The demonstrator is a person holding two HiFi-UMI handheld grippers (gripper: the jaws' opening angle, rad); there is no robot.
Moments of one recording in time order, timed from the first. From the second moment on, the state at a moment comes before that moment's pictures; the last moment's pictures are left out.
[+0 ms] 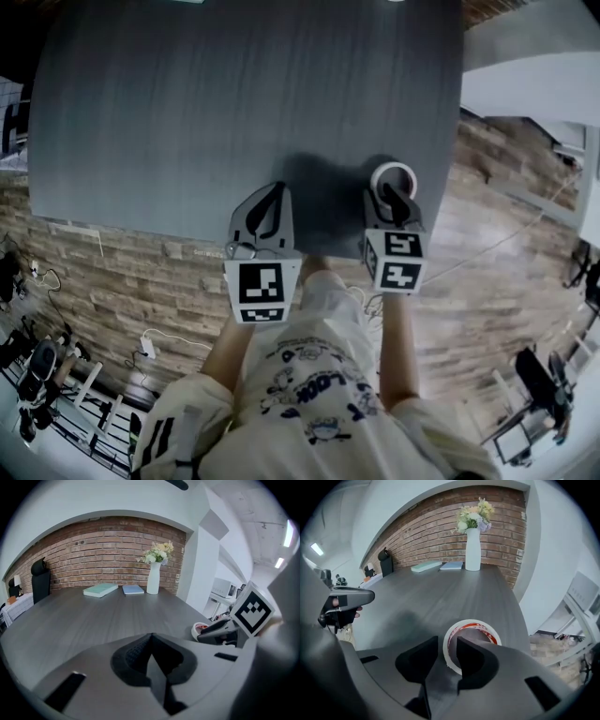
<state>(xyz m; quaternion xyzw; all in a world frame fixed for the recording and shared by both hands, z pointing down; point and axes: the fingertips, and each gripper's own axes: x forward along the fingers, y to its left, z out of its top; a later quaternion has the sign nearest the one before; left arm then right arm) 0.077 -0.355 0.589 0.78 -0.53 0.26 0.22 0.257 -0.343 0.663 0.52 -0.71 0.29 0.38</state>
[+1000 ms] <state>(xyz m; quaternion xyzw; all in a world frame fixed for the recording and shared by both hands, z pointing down) 0.051 -0.353 0.574 0.77 -0.55 0.24 0.21 0.250 -0.343 0.650 0.51 -0.71 0.26 0.40</state>
